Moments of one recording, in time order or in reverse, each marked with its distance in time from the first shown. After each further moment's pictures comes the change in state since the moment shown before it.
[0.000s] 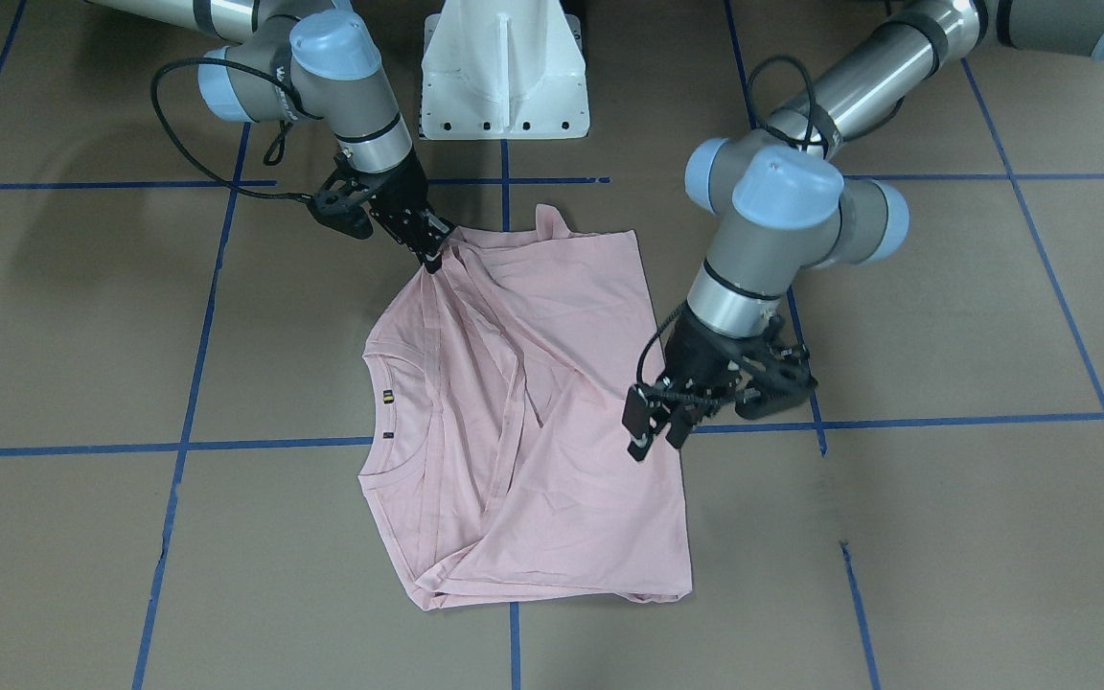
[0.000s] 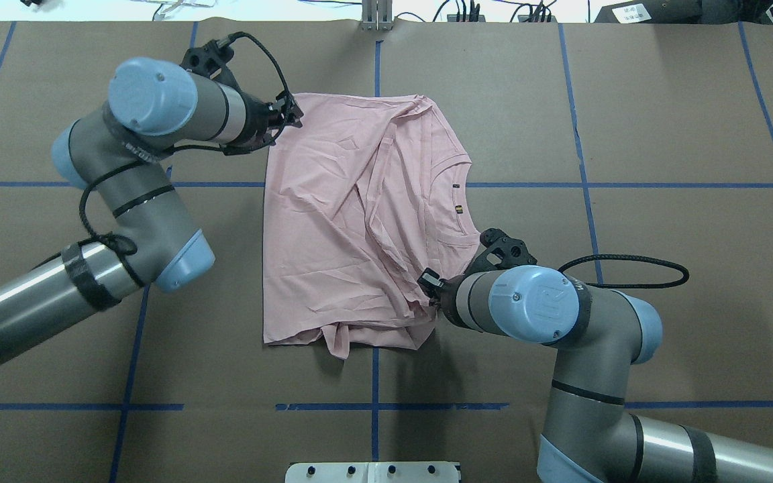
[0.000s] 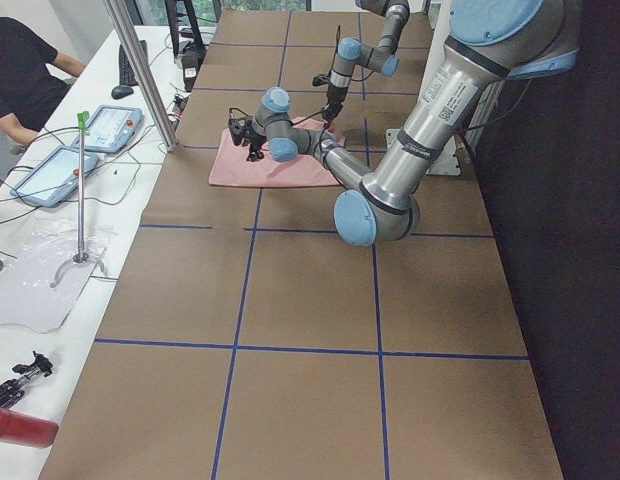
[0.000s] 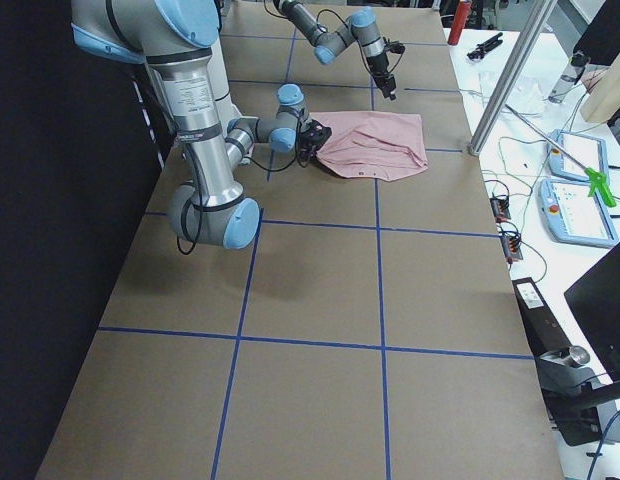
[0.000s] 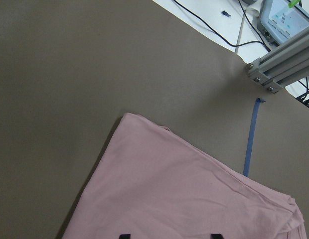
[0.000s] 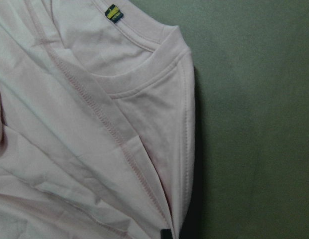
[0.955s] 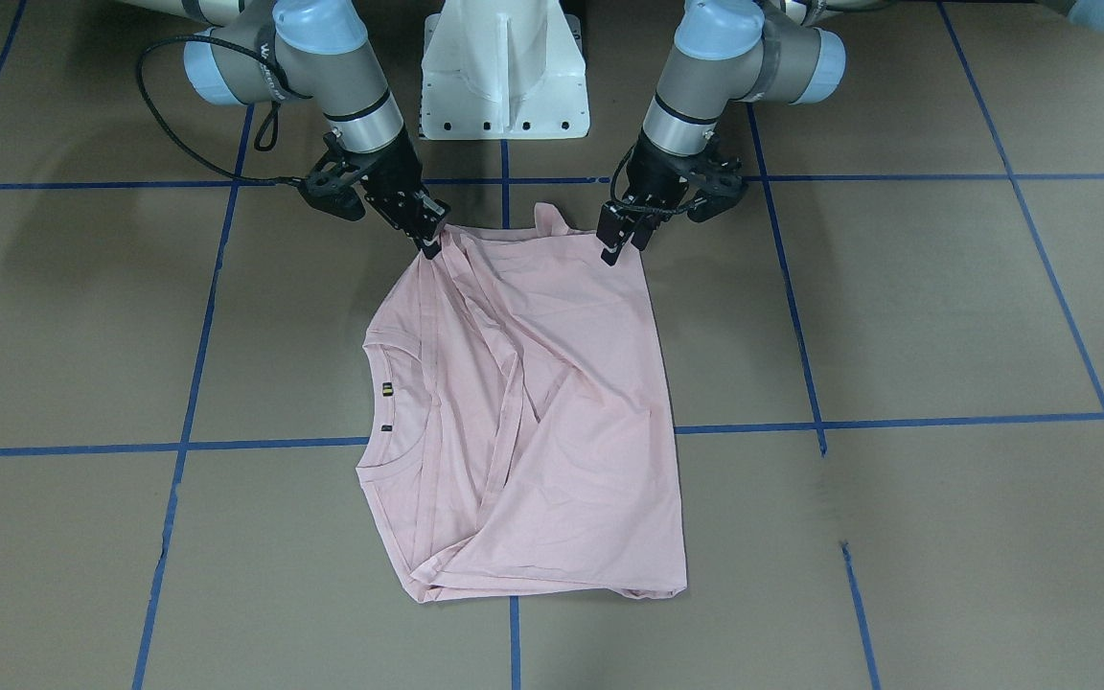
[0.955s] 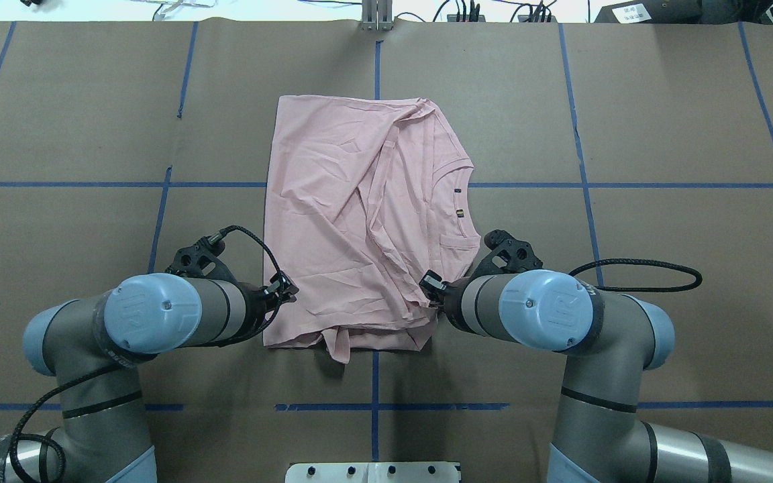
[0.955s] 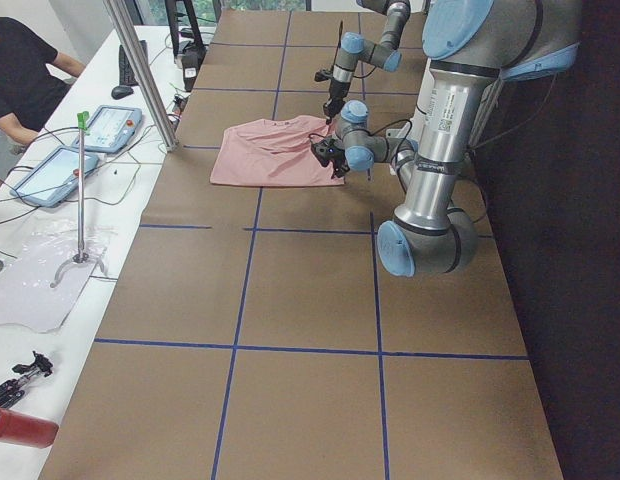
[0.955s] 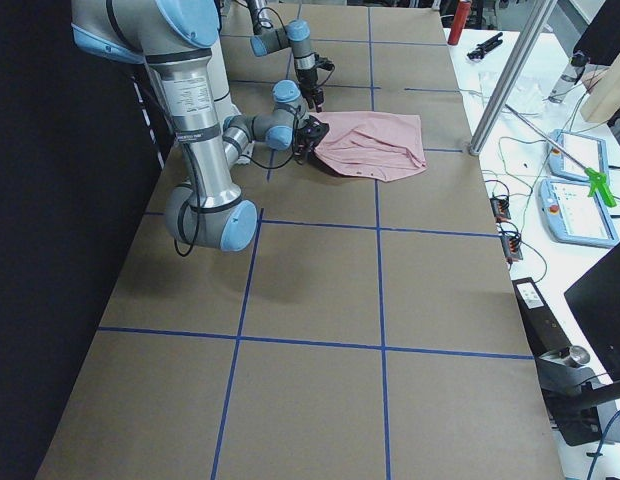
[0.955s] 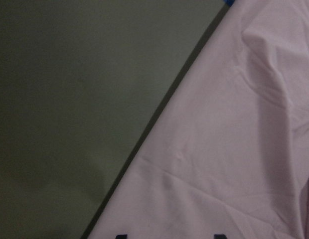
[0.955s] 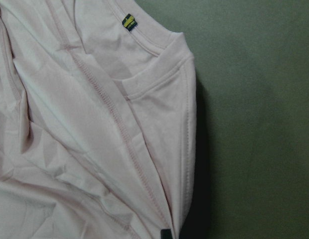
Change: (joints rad) left arm 0.358 0.262 -0.337 0.203 0.139 -0.358; right arm -0.007 -0.015 0.037 0.000 -0.006 0.001
